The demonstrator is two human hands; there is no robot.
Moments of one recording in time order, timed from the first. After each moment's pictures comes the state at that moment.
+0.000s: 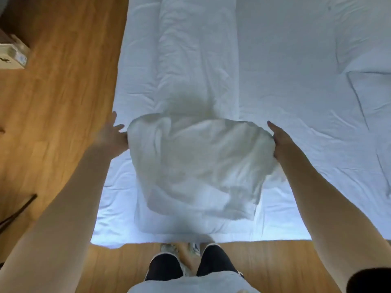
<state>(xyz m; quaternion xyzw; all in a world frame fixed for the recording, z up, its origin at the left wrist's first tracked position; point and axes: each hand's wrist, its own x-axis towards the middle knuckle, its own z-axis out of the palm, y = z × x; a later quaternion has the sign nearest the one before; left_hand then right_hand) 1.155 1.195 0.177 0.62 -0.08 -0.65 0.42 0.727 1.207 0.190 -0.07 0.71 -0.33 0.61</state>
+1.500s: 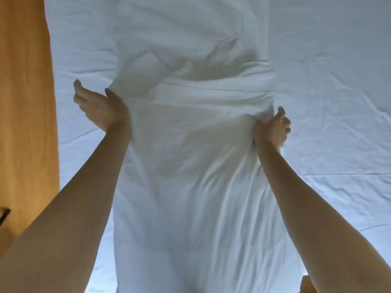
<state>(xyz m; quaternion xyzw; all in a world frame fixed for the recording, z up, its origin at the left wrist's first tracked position) 1.089 0.947 -0.071 0.89 -0.36 -0.10 0.26 0.774 1.021 -0.093 -0.29 0.92 -0.15 0.22</state>
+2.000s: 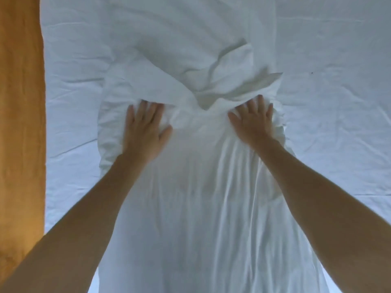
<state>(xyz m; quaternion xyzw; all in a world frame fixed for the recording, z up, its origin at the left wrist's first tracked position) 1.073 0.963 -0.156 0.59 -0.80 -0.07 -0.07 0.776 0.951 -0.161 -0.63 0.73 0.14 0.22</state>
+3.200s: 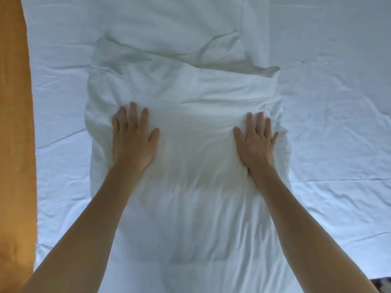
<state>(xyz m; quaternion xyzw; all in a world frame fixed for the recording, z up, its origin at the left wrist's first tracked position) 1.068 1.004 -0.131 0.68 -0.71 -0.15 -0.09 0.772 1.040 -0.148 -0.53 0.81 0.08 0.26</state>
